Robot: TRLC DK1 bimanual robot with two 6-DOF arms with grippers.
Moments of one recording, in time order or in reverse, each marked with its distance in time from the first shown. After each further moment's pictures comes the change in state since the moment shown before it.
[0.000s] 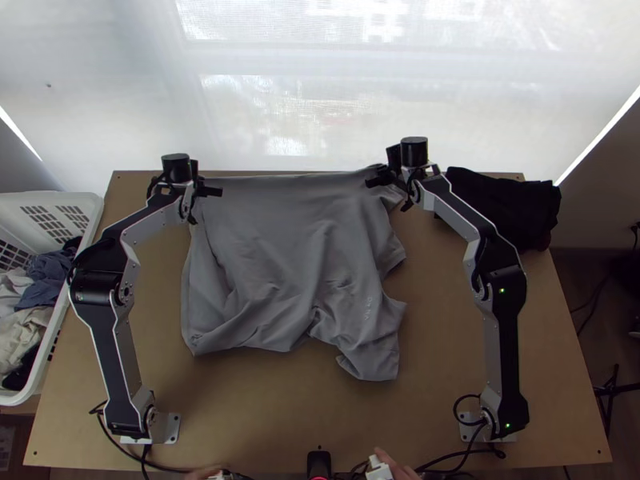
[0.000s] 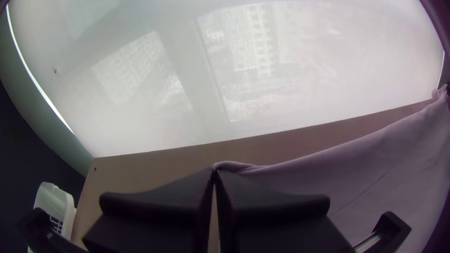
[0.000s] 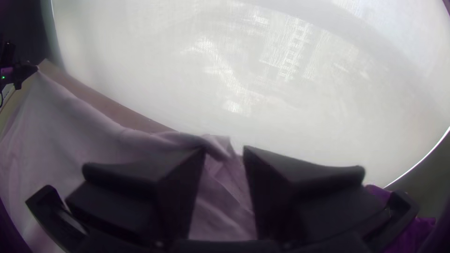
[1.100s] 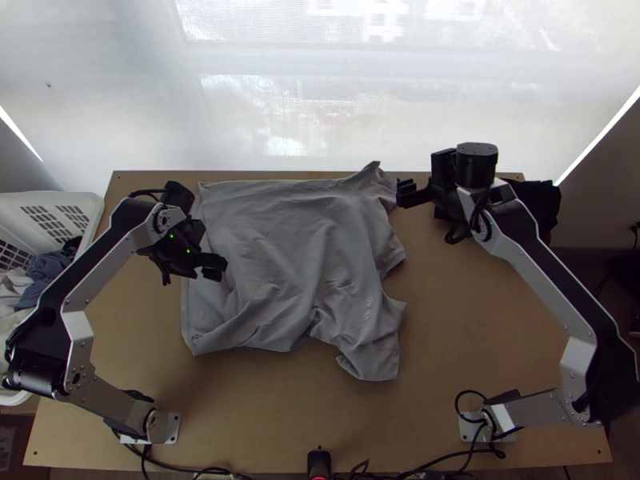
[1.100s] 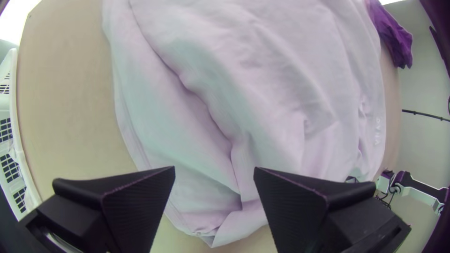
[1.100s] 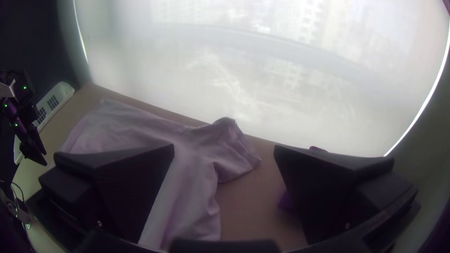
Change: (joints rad) left arm -0.126 -0.530 -0.220 -1.236 0.415 -0.188; right arm 0.051 -0.805 -0.543 -0.205 -0.008 0.099
